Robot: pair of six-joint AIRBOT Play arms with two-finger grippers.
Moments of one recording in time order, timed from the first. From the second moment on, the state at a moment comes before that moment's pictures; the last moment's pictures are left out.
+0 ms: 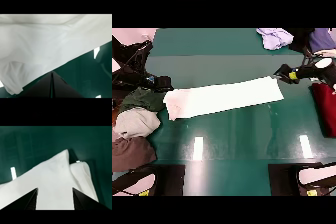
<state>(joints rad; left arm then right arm) -0.02 -1.18 1.26 1.14 -1.25 -1.47 -0.19 -1.64 1.41 -0.90 0.95 1.45</state>
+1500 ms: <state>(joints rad) -0.20 -1.25 1.26 1.06 -1.15 -1.50 -0.21 -1.93 1.73 -0.86 1.55 1.15</state>
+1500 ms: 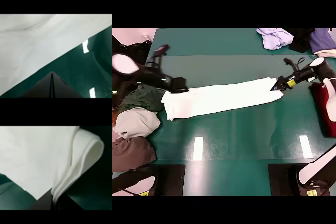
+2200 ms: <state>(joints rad) -0.52 -1.86 1.63 0.97 -0.92 -1.54 0.01 -1.48 1.73 -0.74 1.57 1.27</state>
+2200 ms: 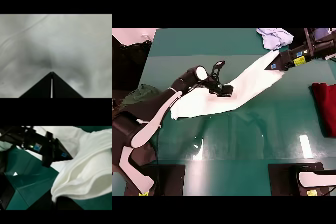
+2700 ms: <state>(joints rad) -0.47 -1.84 1.71 0.99 -1.04 -1.49 0.17 -1.45 1.73 -0.73 1.49 1.32</state>
